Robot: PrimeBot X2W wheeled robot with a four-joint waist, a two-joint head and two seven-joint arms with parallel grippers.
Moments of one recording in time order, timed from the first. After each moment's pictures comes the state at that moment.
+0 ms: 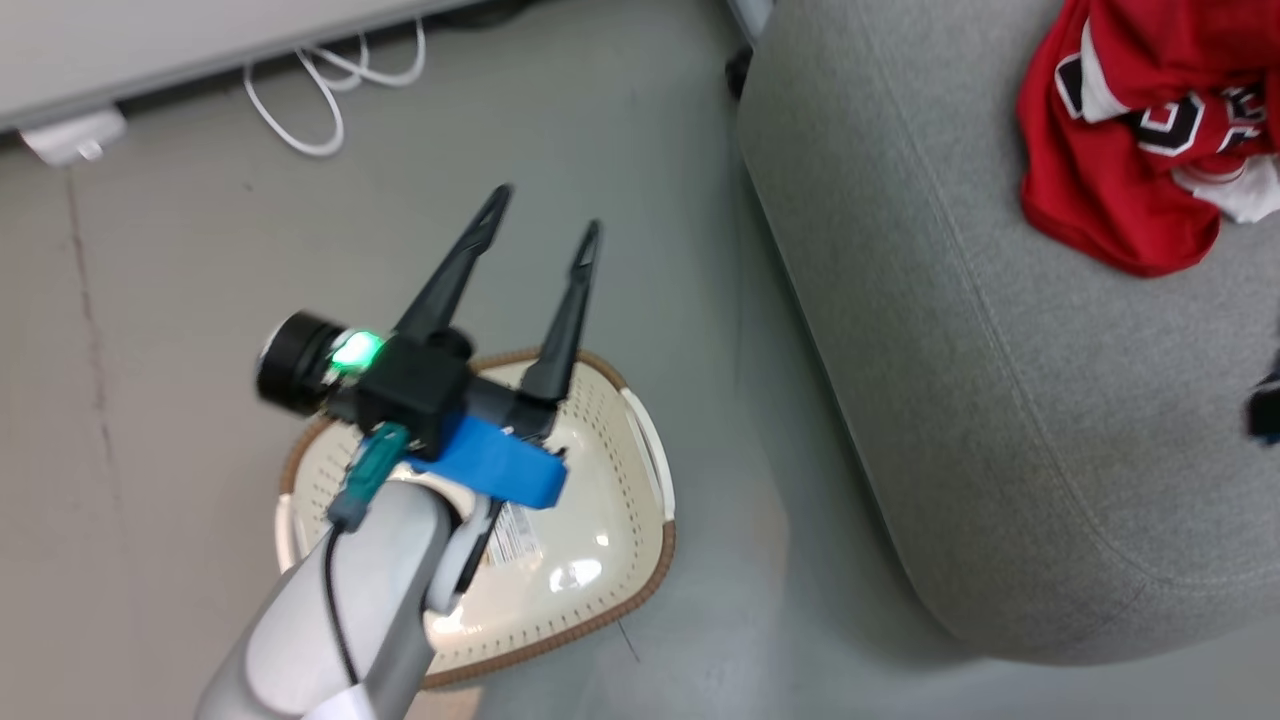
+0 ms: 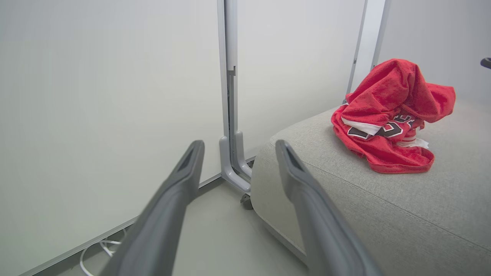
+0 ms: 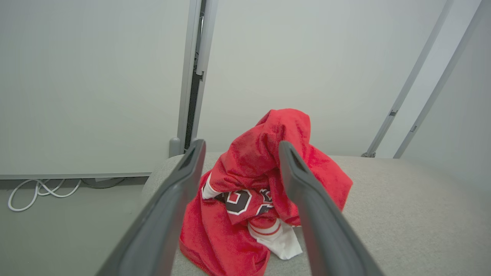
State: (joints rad) left arm -0.55 0.20 -0.57 0.24 -0.29 0.03 -0.26; right arm -0.45 -0.34 -0.25 0.25 0.12 0.13 -0.26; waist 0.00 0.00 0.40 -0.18
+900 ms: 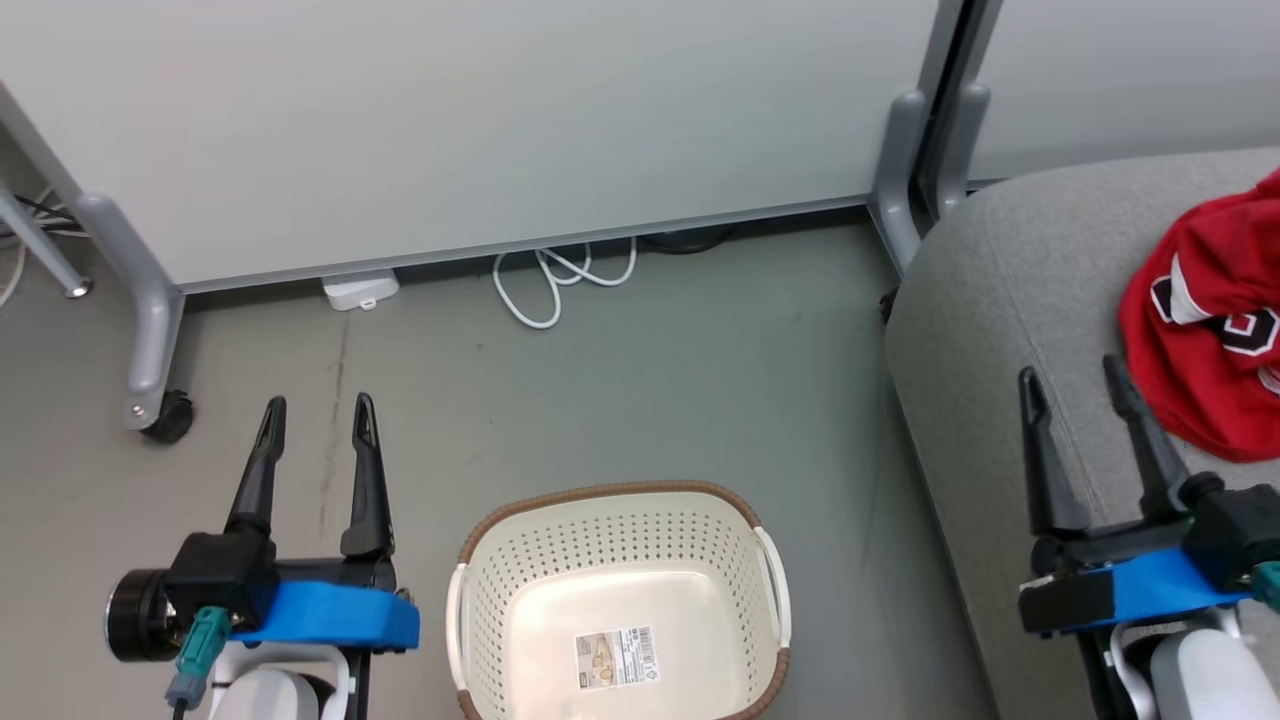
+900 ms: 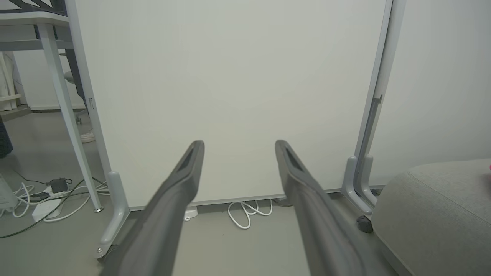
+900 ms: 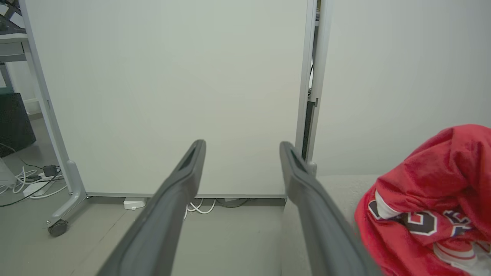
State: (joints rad) left arm -0.12 0.10 -0.07 0.17 -0.17 -0.04 -0.26; right arm -0.15 -0.13 -0.04 0.11 0.12 0.13 -0.26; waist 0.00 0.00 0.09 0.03
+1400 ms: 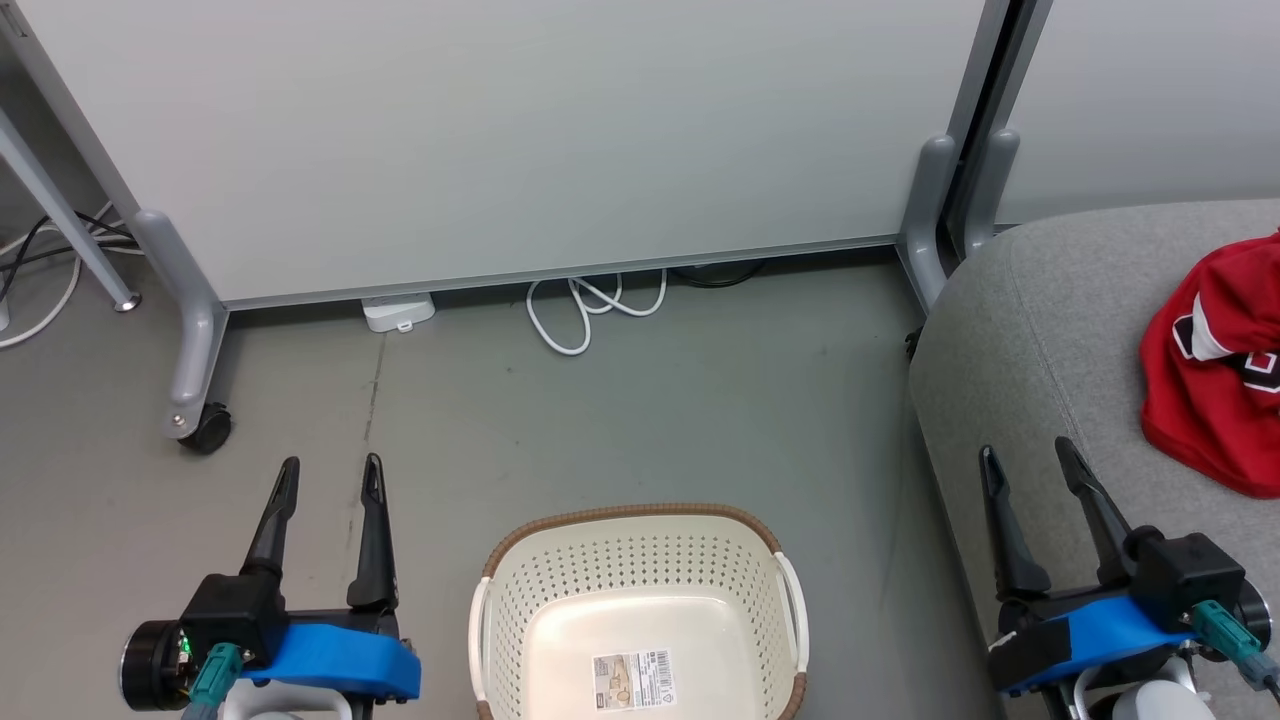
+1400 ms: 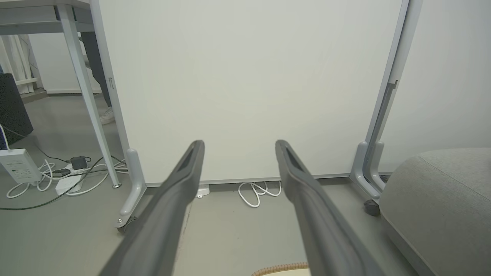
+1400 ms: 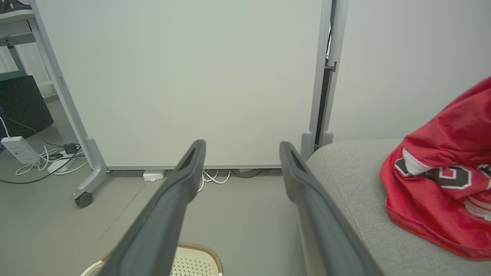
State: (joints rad) left arm -0.06 0.06 -0.01 0.23 -0.12 -0.10 -0.26; right arm -0.10 -0.08 -0.03 0.23 0.11 0.13 -0.26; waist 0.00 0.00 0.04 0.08
